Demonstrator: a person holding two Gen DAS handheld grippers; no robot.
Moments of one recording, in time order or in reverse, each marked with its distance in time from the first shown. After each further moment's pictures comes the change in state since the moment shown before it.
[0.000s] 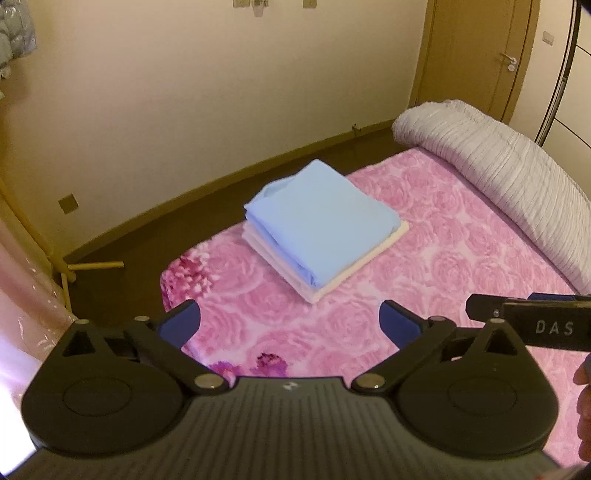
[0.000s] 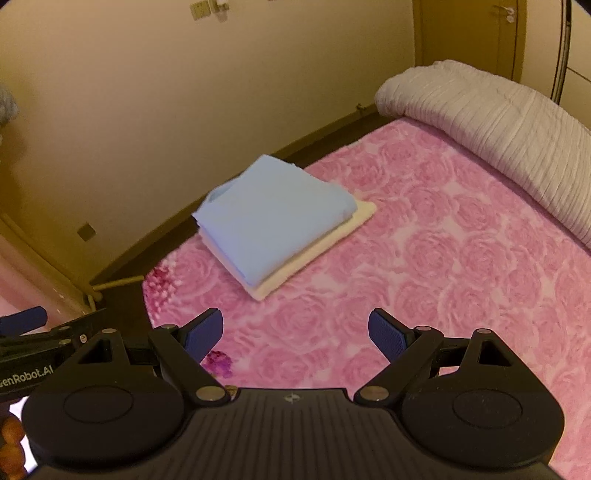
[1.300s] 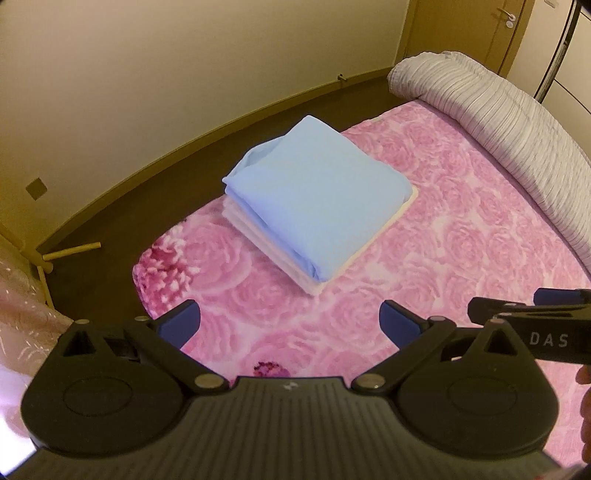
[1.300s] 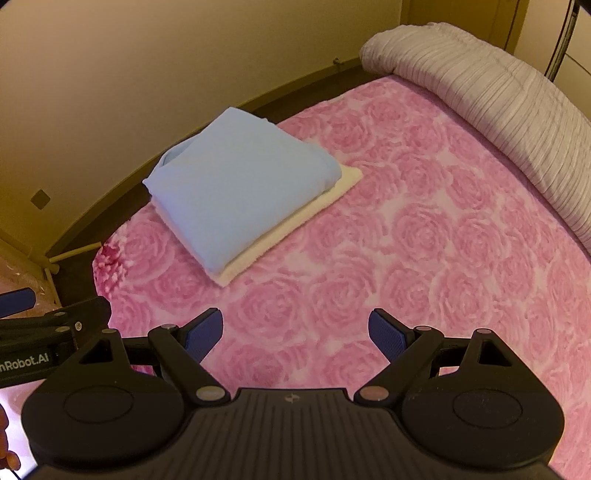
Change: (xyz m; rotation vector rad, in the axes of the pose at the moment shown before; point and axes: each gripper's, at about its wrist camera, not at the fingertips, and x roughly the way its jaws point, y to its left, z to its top) left arm 0.108 0.013 0.044 0.059 0.157 -0.052; right arm 0.090 0.014 0.035 0.012 0.153 -0.123
